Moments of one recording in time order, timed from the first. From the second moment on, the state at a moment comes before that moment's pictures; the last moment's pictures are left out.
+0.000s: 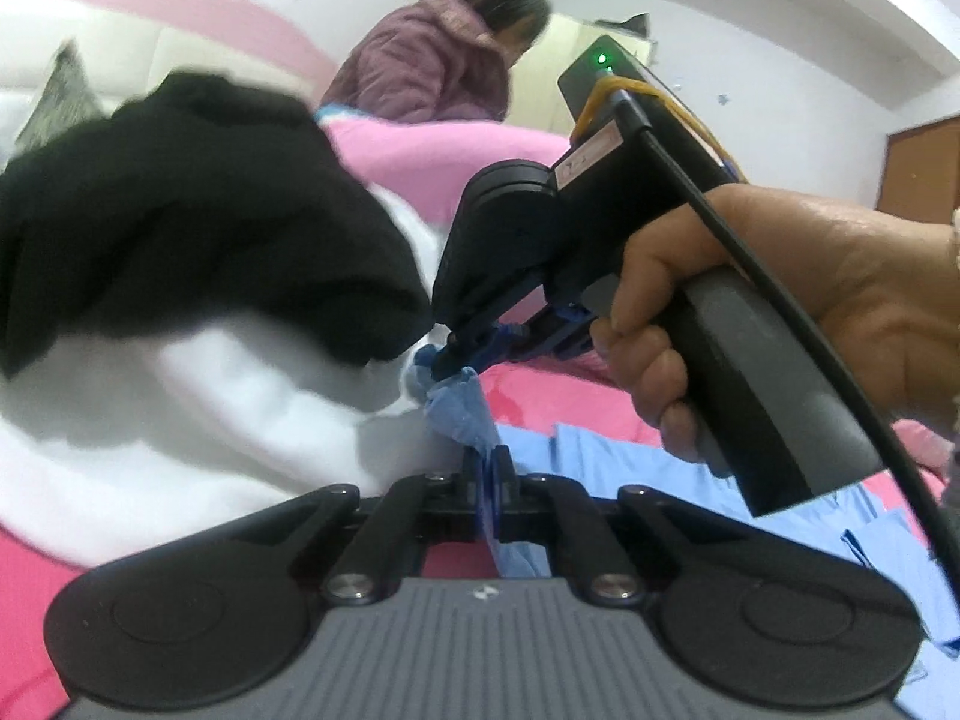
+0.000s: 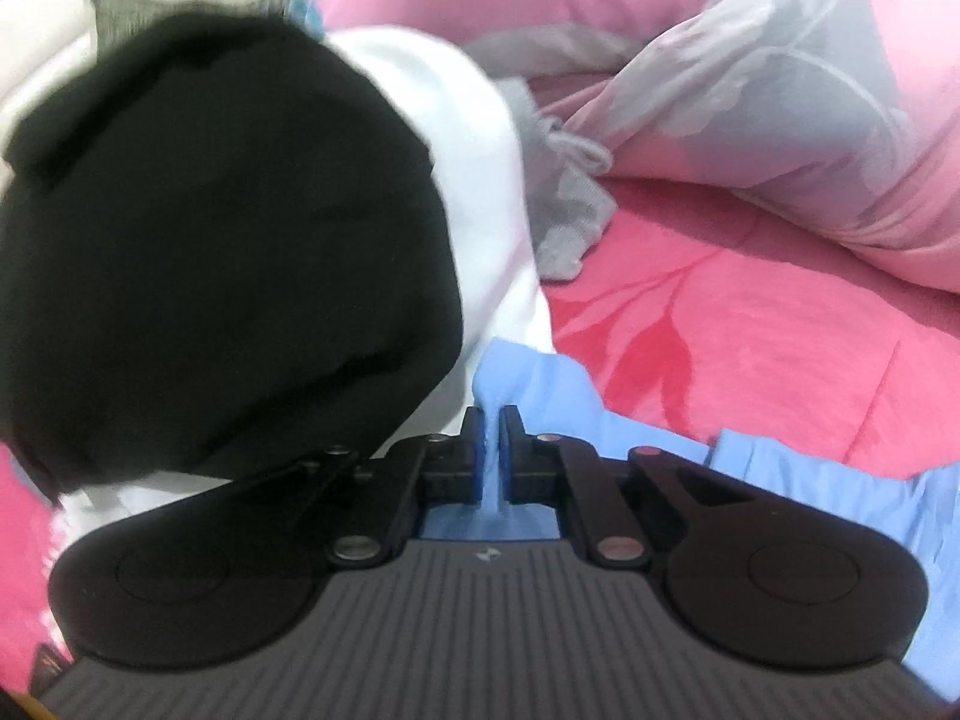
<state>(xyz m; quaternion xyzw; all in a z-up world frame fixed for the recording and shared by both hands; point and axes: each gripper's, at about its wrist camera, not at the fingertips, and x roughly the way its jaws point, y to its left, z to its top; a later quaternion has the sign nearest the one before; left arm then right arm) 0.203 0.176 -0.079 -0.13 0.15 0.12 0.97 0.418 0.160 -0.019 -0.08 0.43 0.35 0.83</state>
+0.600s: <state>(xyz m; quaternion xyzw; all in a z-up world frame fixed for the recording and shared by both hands) 0.223 0.085 -0.065 0.09 0.16 0.04 0.98 0.431 -0.019 0.000 0.17 0.34 0.37 0.85</state>
